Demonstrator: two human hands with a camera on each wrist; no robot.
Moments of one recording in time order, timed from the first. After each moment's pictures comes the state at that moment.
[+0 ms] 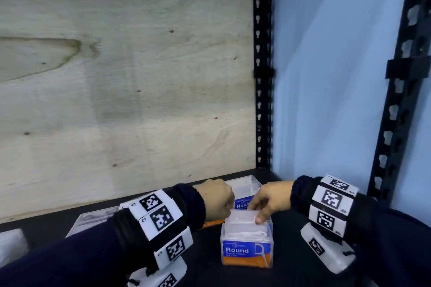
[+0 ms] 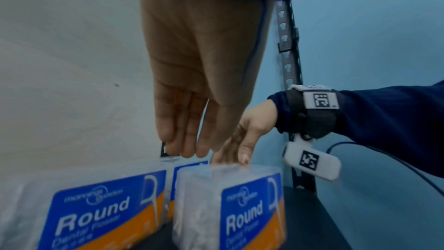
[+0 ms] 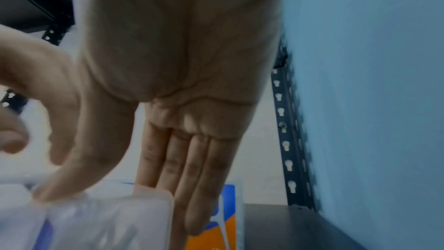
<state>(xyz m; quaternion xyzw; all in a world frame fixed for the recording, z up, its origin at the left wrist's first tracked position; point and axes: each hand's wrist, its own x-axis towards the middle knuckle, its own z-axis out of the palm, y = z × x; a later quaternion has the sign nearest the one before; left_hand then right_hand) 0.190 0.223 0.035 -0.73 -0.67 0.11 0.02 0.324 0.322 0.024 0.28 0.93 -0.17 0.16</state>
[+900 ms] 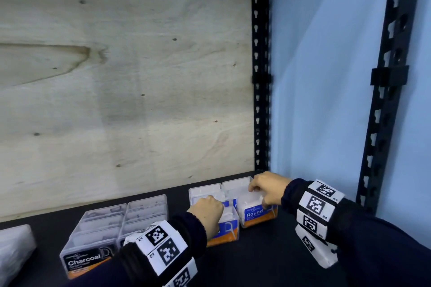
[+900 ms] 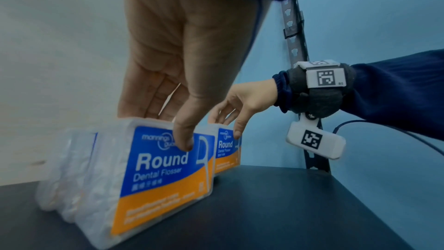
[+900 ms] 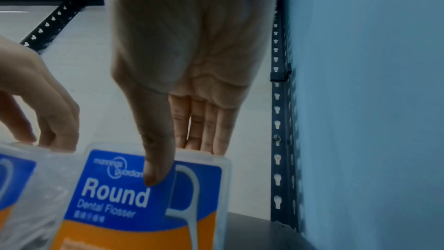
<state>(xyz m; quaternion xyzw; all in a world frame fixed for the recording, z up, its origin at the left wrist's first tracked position) 0.198 0.203 0.003 -0.63 -0.76 0.11 0.00 0.322 0.328 0.018 0.33 0.94 -0.01 0.05</state>
